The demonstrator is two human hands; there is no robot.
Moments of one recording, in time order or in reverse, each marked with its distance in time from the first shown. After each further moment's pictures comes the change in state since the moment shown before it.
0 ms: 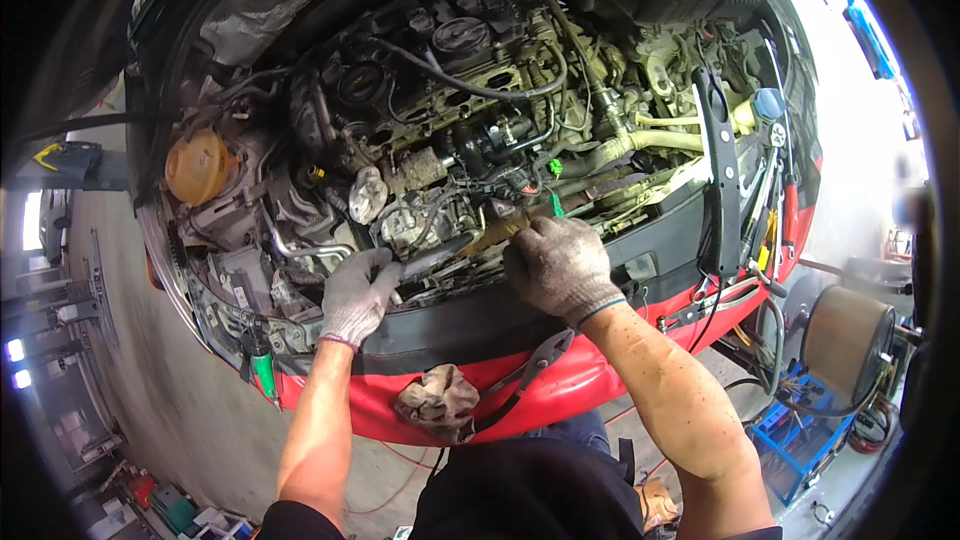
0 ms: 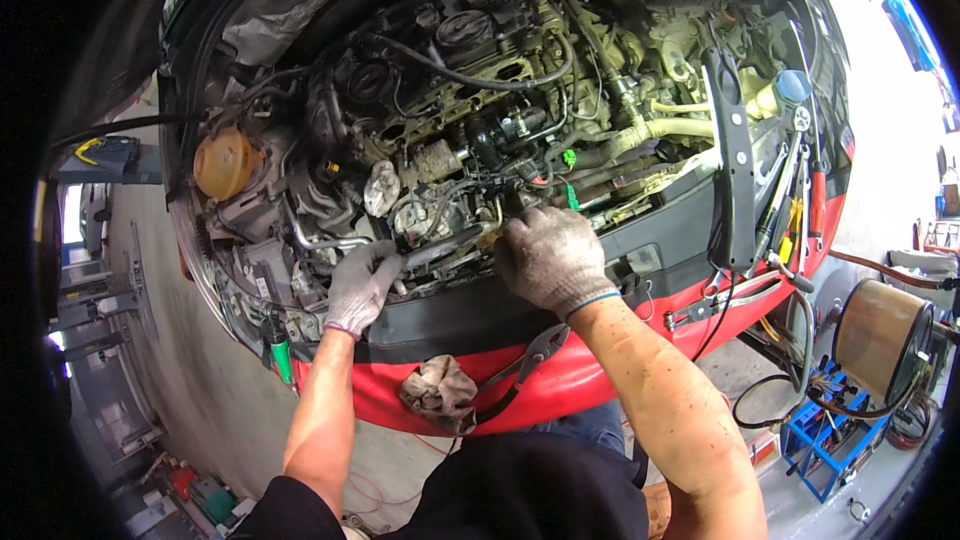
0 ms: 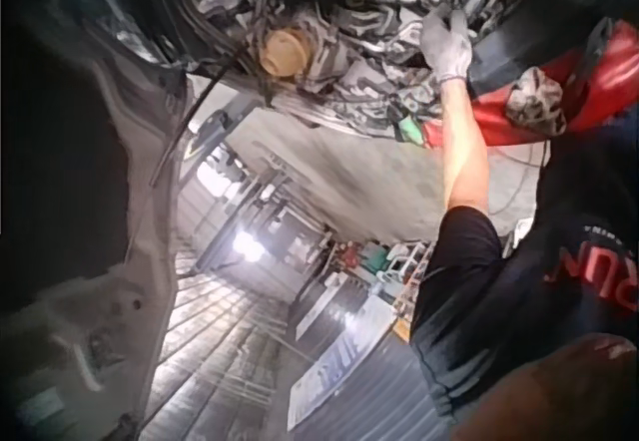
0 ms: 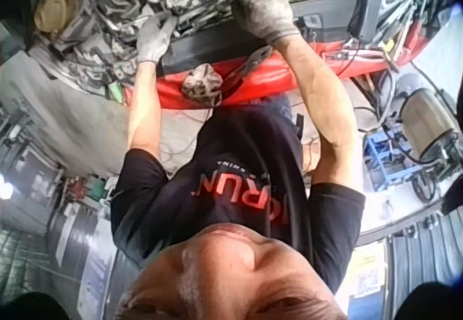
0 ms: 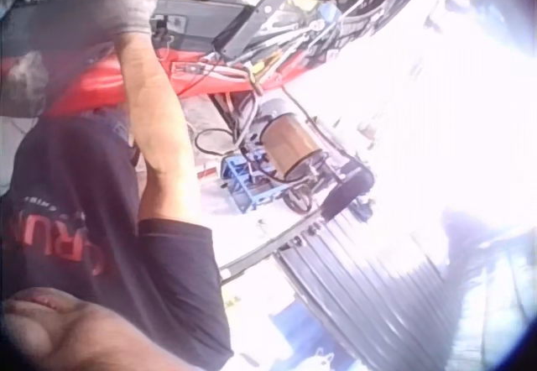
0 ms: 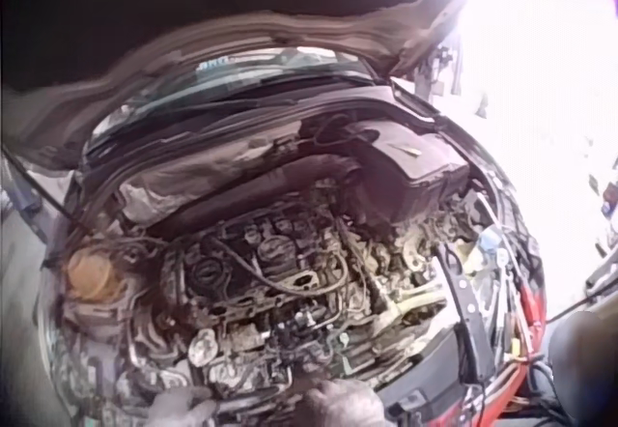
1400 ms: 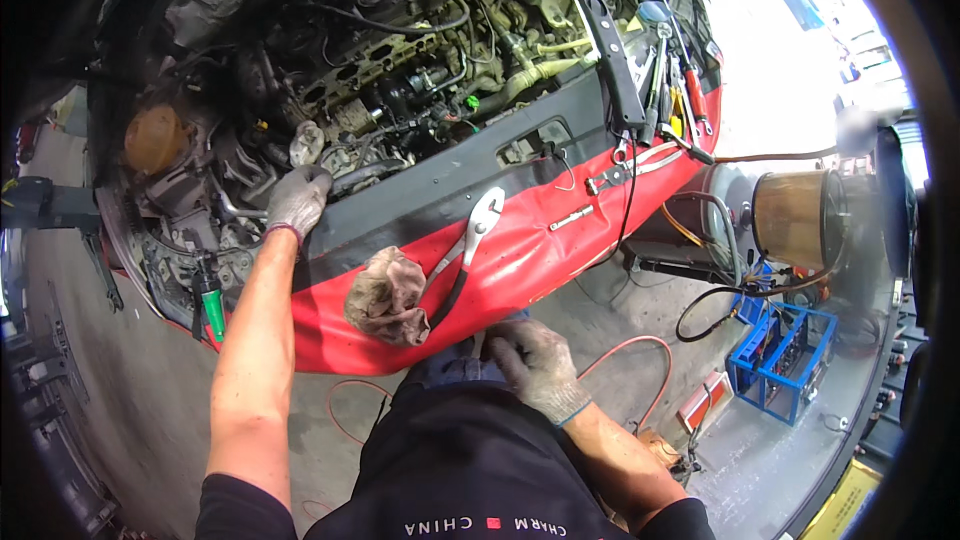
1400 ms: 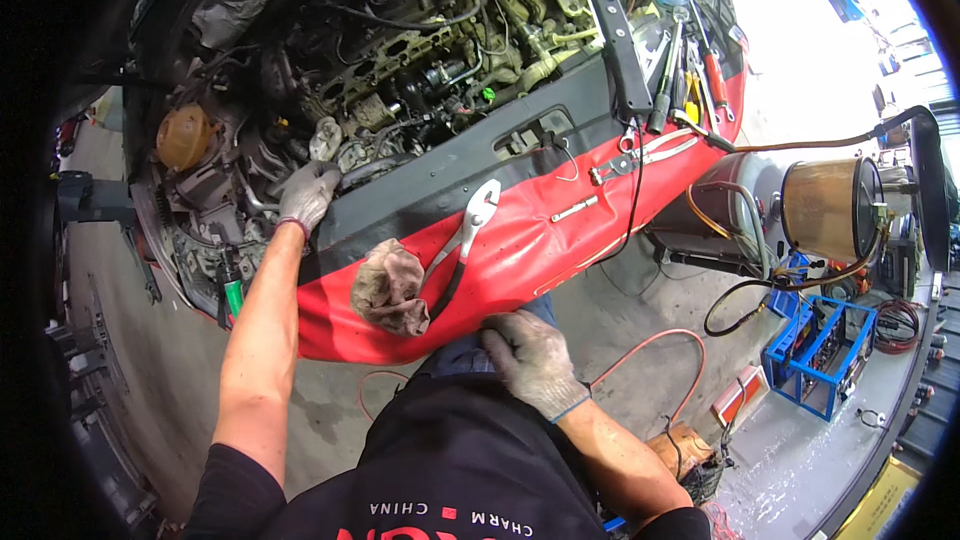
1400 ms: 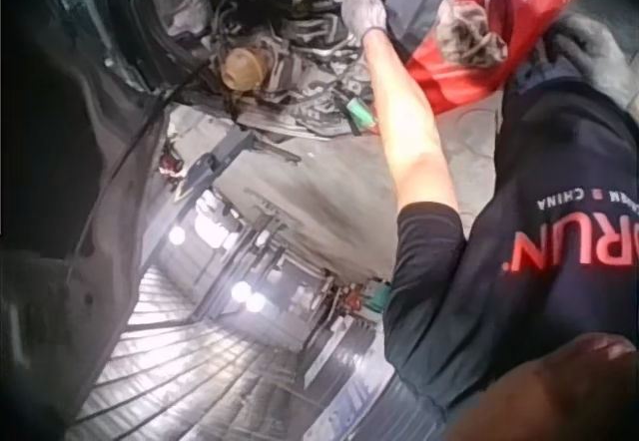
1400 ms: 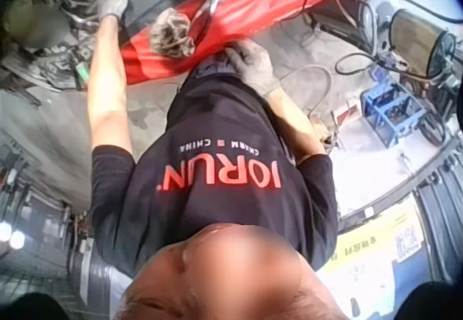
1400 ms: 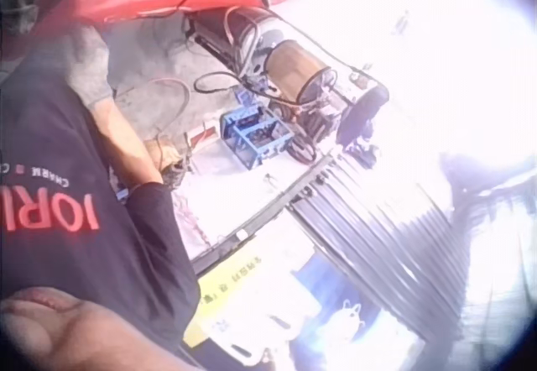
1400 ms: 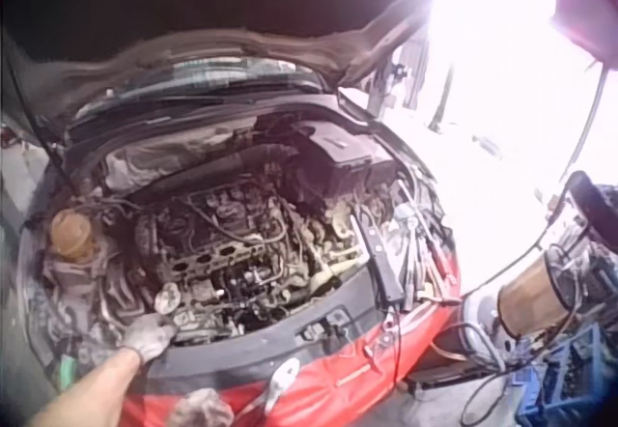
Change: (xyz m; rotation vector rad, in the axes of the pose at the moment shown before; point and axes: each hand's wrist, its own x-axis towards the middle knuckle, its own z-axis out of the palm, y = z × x) left_hand 0.006 -0.034 0.022 0.075 0.047 0.131; right_hand -0.270 -0.166 -0.045 0.562 -0.026 0.583
